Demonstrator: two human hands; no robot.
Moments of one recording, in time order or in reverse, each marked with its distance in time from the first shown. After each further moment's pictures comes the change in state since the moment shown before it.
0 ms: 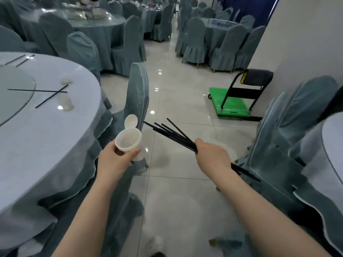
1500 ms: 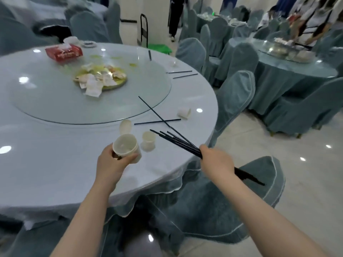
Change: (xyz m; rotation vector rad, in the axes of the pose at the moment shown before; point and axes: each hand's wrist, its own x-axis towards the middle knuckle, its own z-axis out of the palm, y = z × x) left_hand 0.390 -0.049 -0.062 -0.049 1.101 -0.272; right_hand 0.608 -0.308 0.066 0.052 -0.053 -1.089
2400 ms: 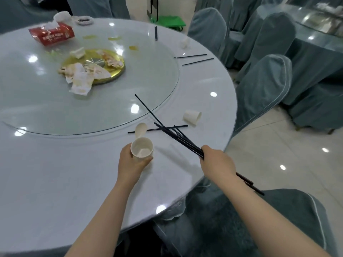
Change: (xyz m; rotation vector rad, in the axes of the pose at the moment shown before) left_hand 0.140 -0.051 0.118 0.139 0.013 -0.031; right_hand 0.167 0.025 0.048 0.212 -0.185 0.004
